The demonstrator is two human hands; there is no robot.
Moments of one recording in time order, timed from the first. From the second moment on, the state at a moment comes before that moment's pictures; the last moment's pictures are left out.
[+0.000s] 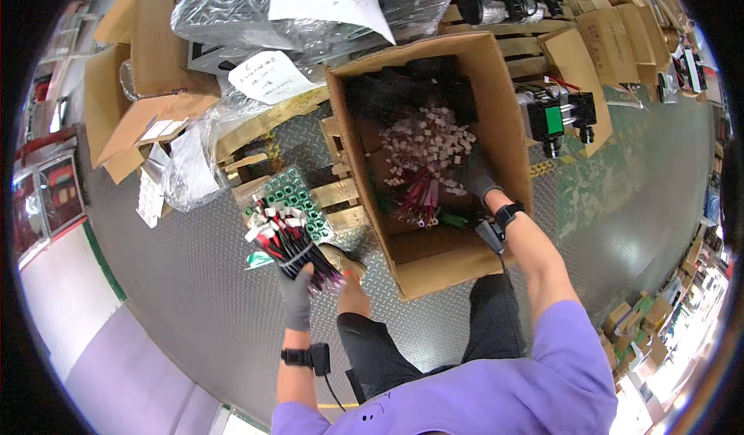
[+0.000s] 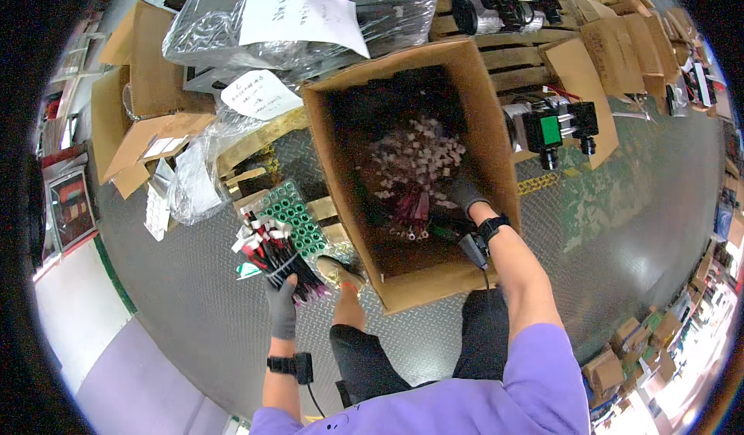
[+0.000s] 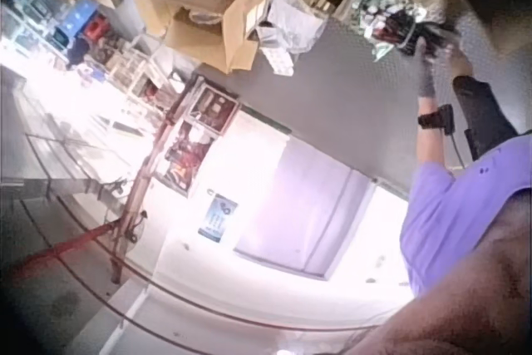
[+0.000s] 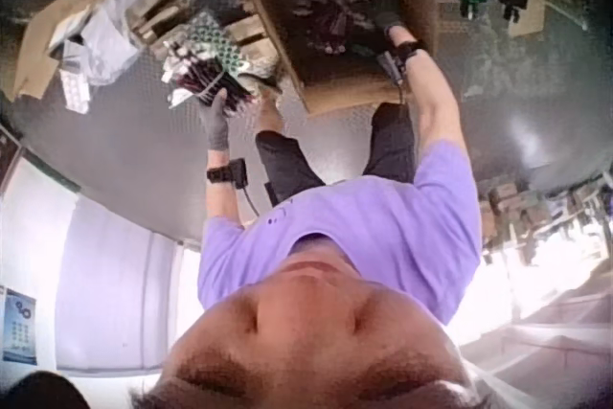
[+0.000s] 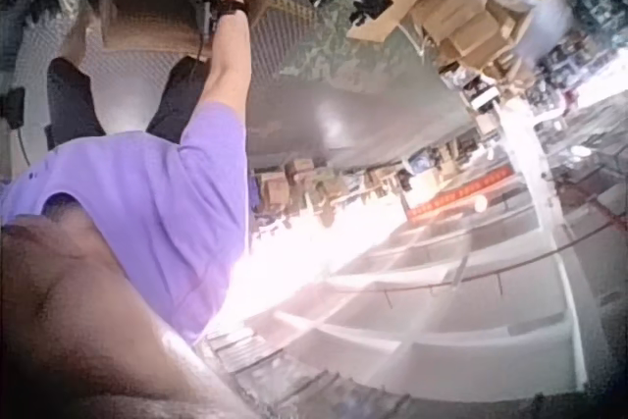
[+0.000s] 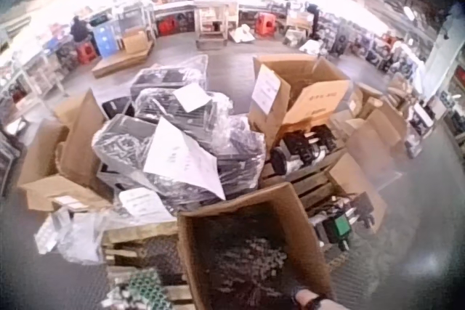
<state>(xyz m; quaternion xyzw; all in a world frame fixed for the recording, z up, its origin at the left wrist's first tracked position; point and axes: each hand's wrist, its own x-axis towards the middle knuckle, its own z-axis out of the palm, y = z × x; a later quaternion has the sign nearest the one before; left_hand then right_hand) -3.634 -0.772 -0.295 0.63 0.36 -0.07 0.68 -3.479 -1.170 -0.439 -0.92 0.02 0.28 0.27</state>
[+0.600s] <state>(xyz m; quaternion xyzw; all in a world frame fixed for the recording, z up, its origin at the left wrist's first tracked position) -3.576 -0.796 -0.348 0.74 0.31 0.08 0.59 -3.481 -1.159 -0.454 -0.94 0.11 0.10 0.29</state>
